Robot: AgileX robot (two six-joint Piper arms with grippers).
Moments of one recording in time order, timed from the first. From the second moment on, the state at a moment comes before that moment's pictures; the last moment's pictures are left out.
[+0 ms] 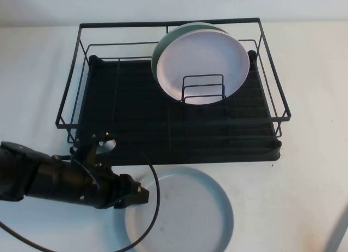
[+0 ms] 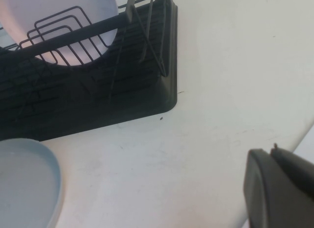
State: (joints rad) right arm 0.08 -0.01 0.03 0.44 0.37 -0.07; left arm -0.26 1.68 -0.69 -1.31 0.66 1.22
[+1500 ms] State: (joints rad) right arm 0.08 -0.01 0.03 0.44 0.37 -0.07; left arm -0.23 0.43 -0.44 -0.64 0.64 0.91
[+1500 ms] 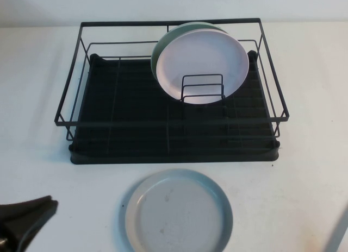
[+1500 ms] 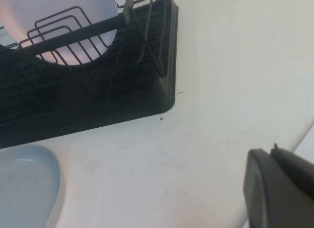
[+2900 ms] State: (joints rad) right arm 0.08 -0.01 0.03 0.44 0.37 -0.07; left arm -0.08 -0.01 0.02 -0.01 0.34 -0.09
